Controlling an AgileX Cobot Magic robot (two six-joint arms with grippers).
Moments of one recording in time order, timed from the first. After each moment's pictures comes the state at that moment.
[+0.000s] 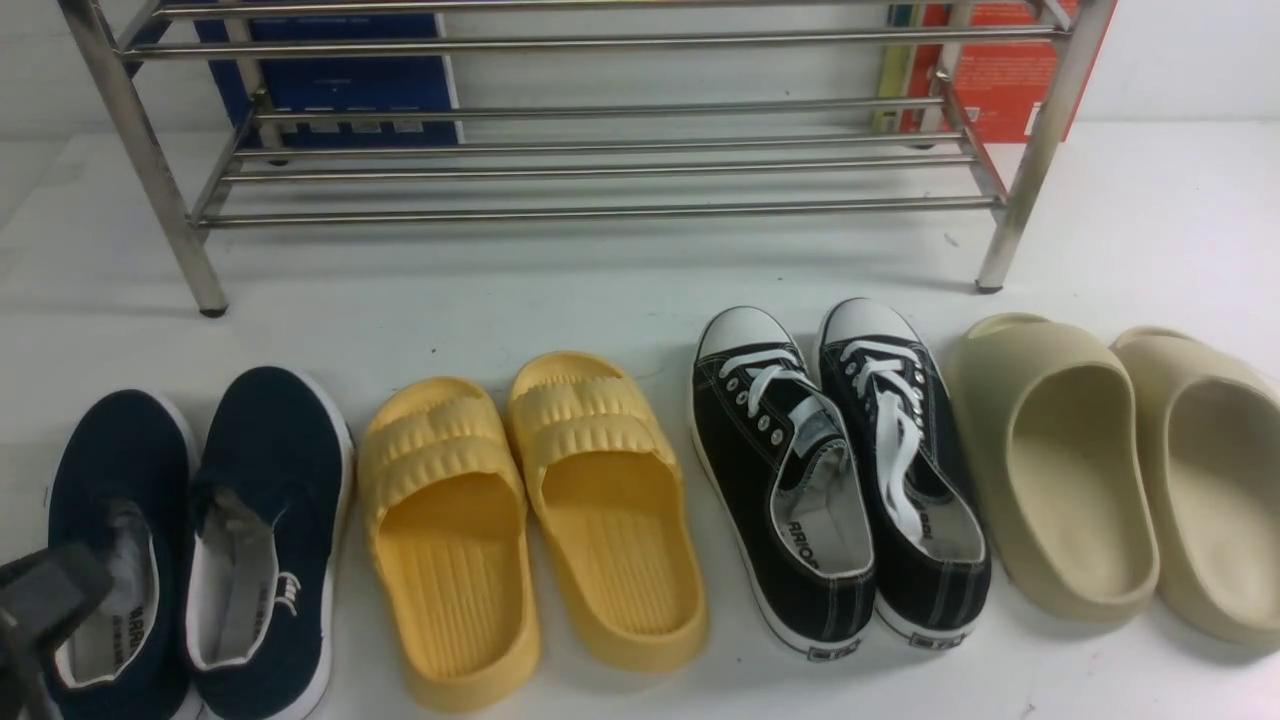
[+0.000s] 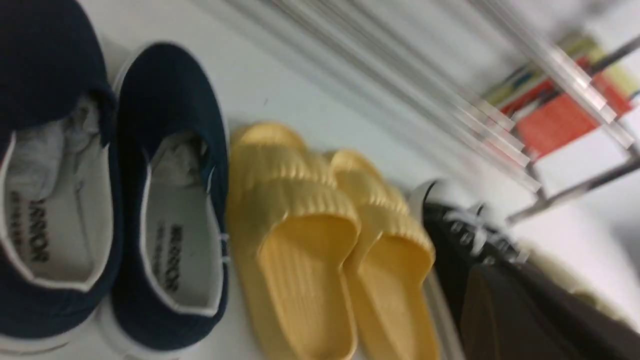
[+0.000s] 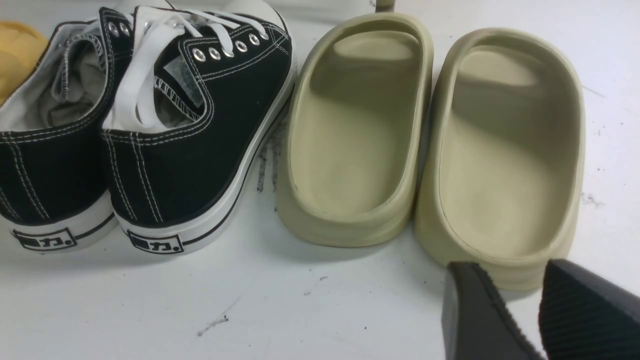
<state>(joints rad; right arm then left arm) 0.06 -0.01 0.02 0.14 0.39 -0.11 -0.03 0.36 -0.54 -0.34 0.73 -0.37</state>
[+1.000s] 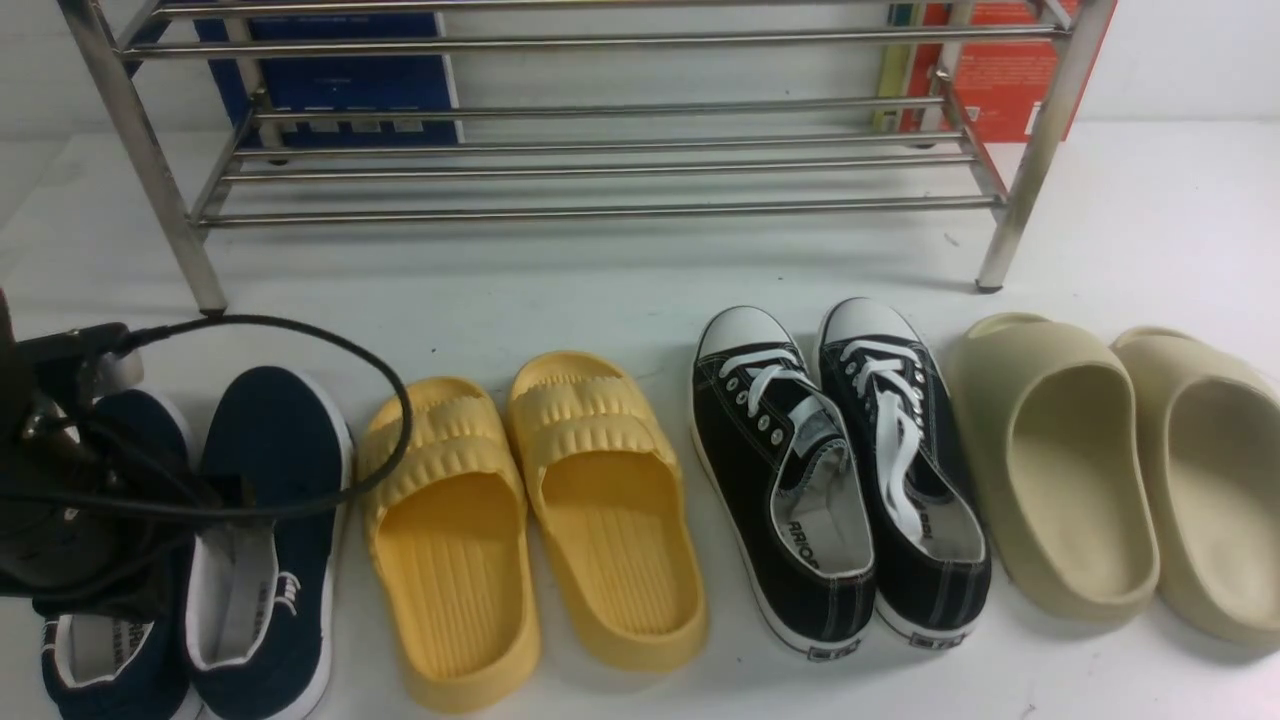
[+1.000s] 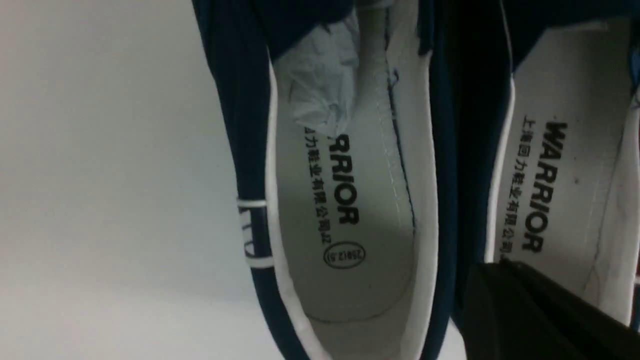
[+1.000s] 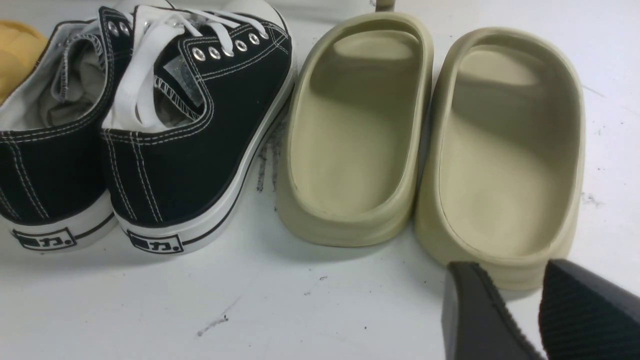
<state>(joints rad) 0.06 -0.01 0.02 0.14 0.39 -0.11 0.00 1.34 -0.83 0.02 0.88 -0.34</state>
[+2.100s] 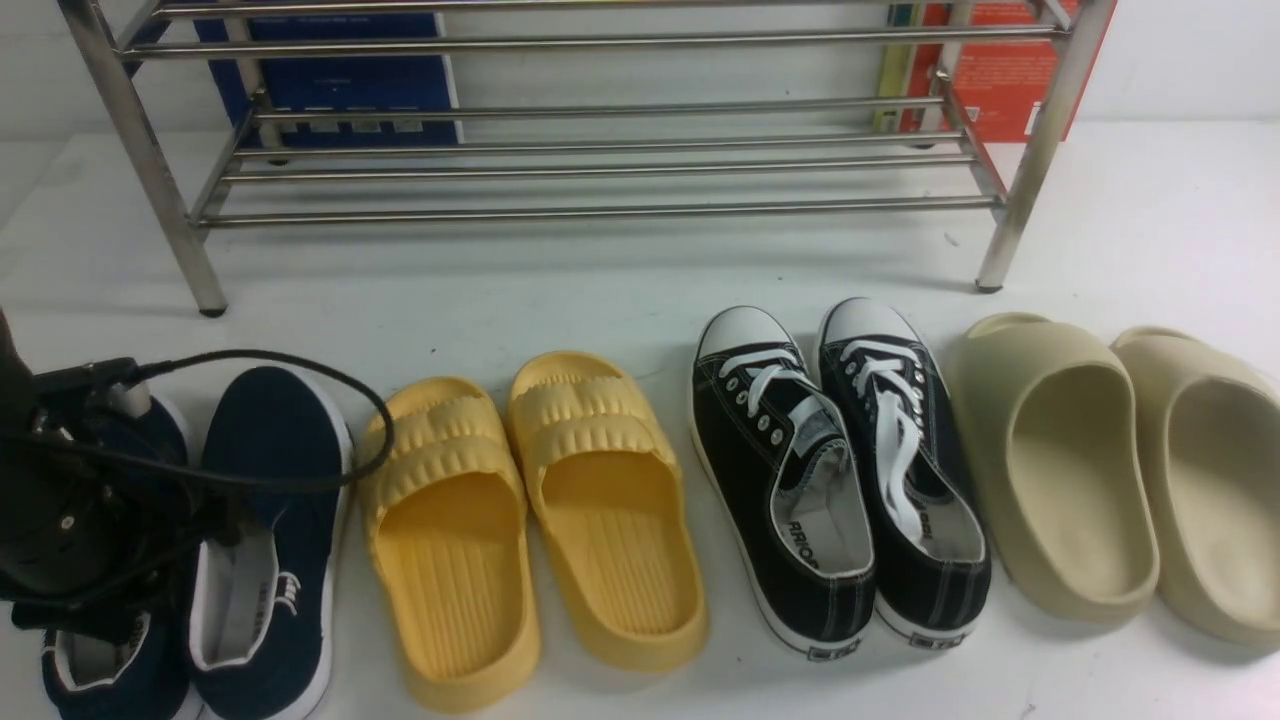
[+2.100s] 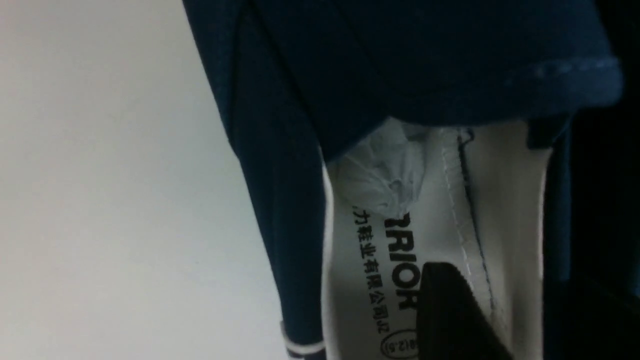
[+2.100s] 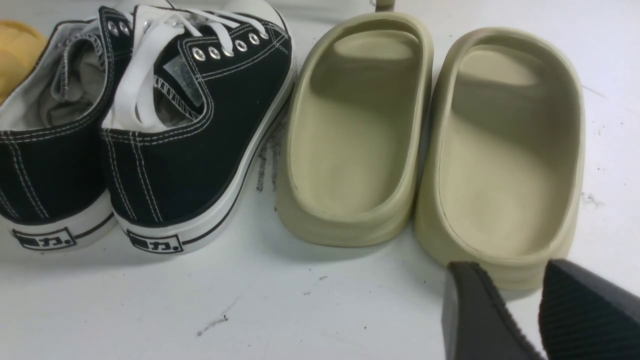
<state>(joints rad) 0.06 -0.01 0.02 0.14 0.39 -0.11 0.11 1.52 -0.83 -0.05 0.81 -0.11</state>
